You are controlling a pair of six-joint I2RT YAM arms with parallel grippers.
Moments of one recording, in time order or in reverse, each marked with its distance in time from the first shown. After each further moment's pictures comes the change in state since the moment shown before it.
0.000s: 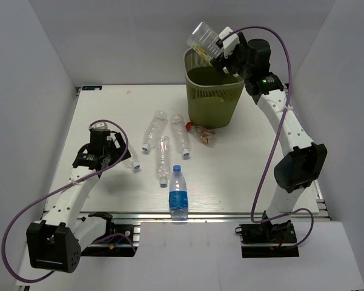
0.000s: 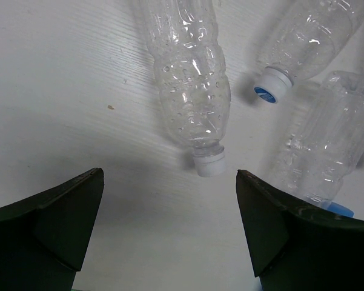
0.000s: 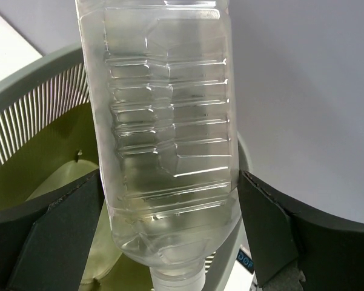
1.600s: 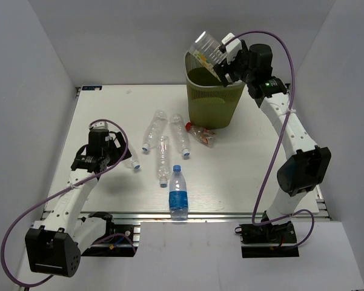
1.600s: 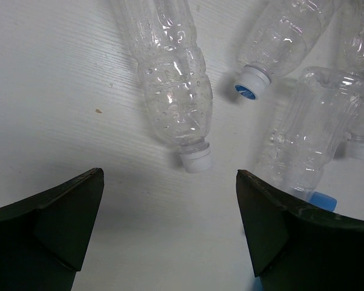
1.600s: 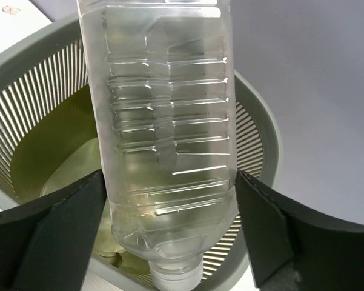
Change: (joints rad) left arm 0.000 -0.048 0.000 0.009 0.037 0.012; right arm -0.019 -0.050 -0.082 -0.066 -0.028 0.047
